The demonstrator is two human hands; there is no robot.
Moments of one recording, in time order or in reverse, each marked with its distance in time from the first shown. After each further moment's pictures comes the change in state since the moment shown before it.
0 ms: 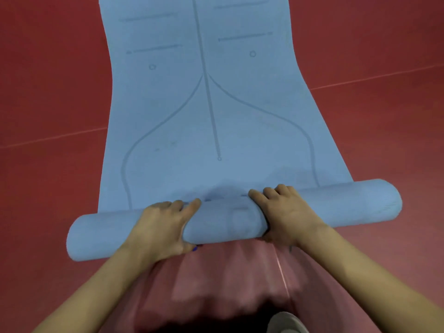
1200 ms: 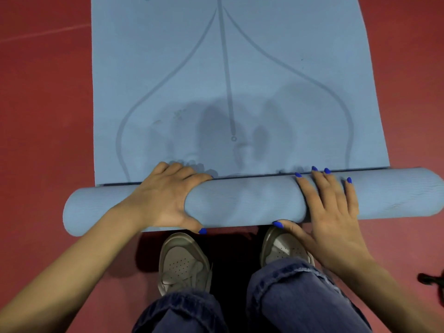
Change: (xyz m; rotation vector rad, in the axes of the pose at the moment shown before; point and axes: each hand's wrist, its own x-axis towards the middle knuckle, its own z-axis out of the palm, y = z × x) left_hand -0.072 0.040 0.007 -0.232 -0.439 -0.017; right_hand -0.155 -0.044 0.047 0.242 0.226 0.229
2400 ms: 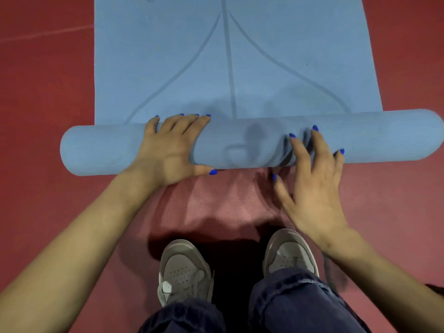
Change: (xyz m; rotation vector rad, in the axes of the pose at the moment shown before) left_hand 0.048 -0.019 -0.034 0.042 0.321 -0.224; right_hand 0.067 -0.027 0.005 0.085 0.136 0.074
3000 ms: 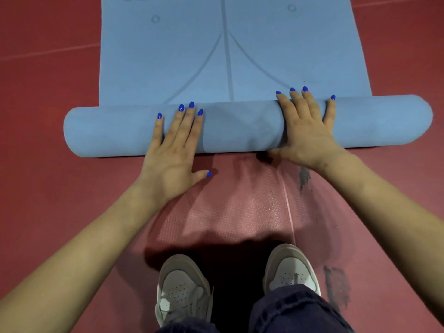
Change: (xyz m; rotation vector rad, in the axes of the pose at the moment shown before) left_hand 0.006 -0.002 0.011 0.151 0.242 0.068; right_hand 0.120 0.015 -0.008 -0.190 -0.291 -0.045
